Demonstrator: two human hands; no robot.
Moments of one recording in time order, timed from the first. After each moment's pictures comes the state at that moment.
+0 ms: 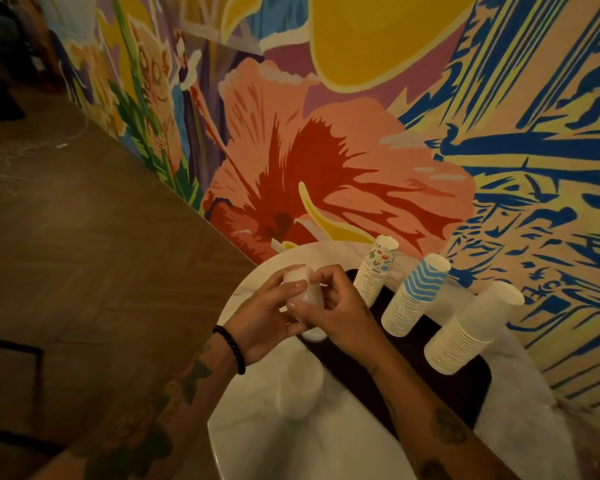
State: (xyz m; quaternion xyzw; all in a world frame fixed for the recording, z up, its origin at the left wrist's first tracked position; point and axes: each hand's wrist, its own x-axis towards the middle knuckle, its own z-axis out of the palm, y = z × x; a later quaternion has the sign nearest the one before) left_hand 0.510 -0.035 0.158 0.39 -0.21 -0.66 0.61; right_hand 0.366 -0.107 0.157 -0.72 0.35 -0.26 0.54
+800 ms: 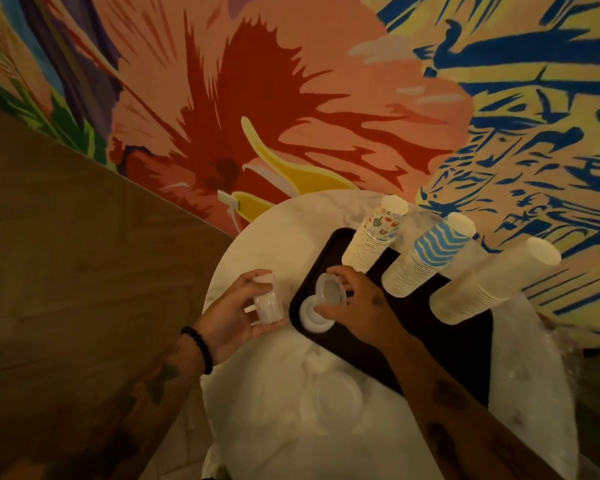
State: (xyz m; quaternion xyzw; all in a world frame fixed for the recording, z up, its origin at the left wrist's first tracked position) left_hand 0.625 -0.128 0.061 0.46 -0.11 -0.75 0.47; right_hand 0.393 -0.190 0.060 -0.69 0.58 -0.17 0.40
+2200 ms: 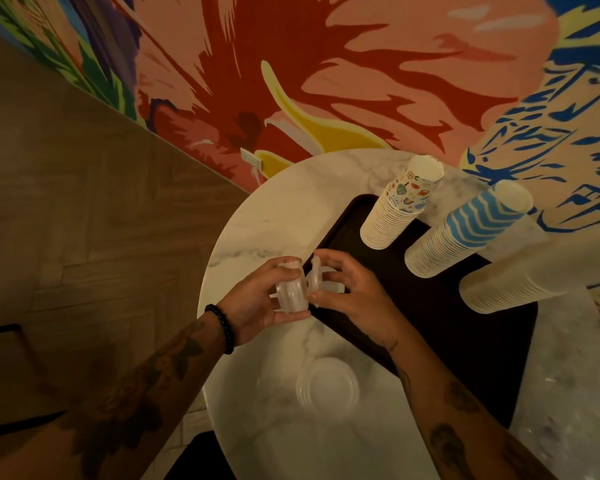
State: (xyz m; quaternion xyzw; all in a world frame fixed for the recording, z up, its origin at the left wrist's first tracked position) left_hand 0.582 -0.141 0.035 0.49 -0.12 -0.75 0.43; right_hand 0.388 -0.194 0.033 -0.60 0.45 -0.21 0.63
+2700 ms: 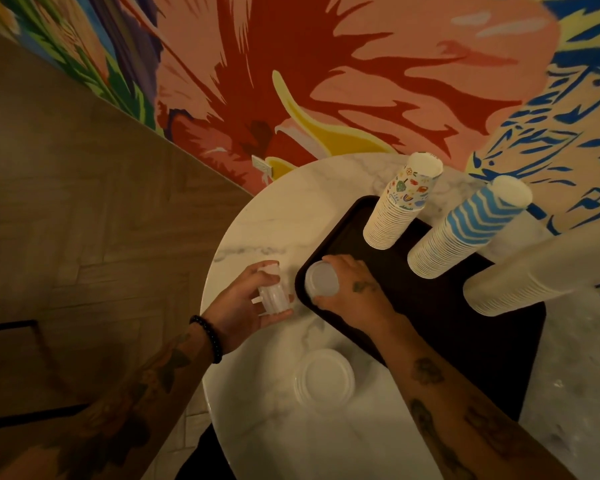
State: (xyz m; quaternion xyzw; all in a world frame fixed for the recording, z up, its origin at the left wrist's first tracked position) left_hand 0.585 -0.114 0.028 0.51 -0.05 -0.71 0.49; right_hand 0.389 -0.207 -0.002 -0.81 0.51 -0.05 0.28
